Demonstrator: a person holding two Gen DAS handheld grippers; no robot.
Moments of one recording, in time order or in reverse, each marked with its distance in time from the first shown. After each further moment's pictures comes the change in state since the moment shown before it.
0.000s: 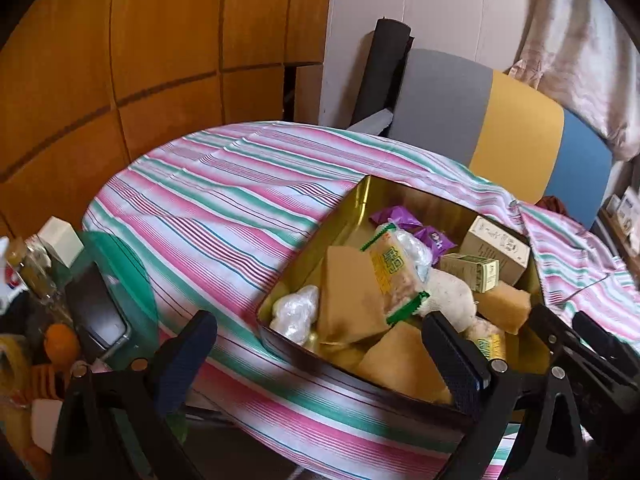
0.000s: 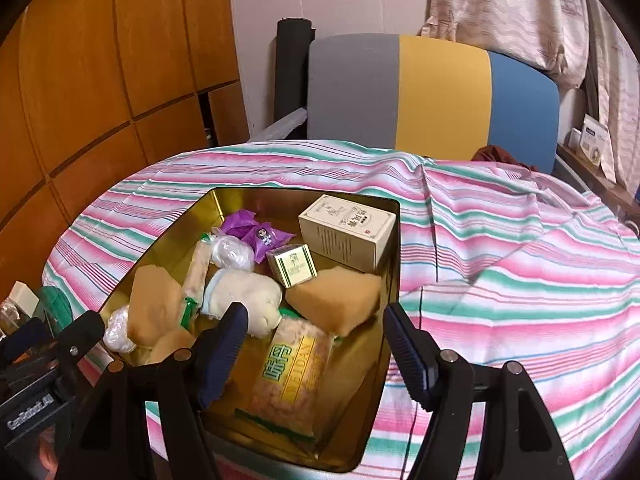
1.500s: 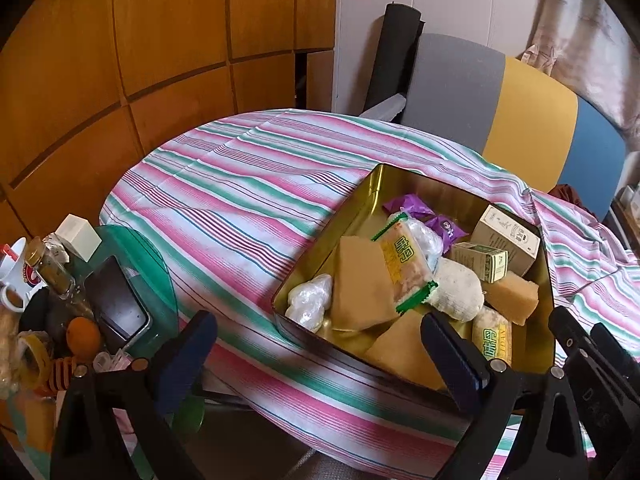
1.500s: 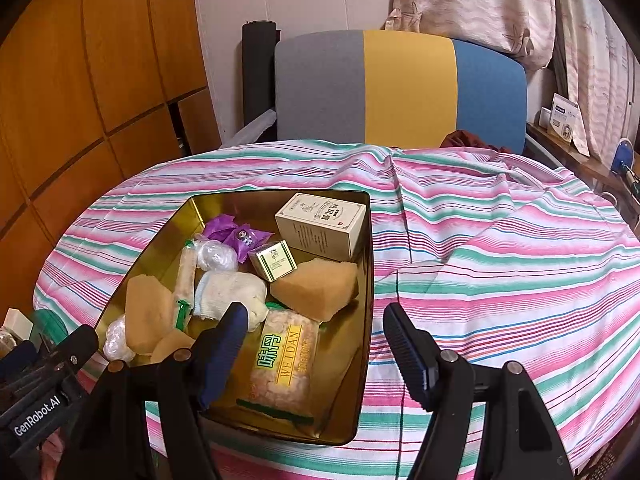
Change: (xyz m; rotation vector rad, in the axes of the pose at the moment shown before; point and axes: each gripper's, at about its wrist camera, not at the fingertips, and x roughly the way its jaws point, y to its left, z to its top) left arm -0.010 -0.001 0.005 0.004 0.065 0.060; right arm -0.016 -0.002 -0.003 0.089 0.006 -0.087
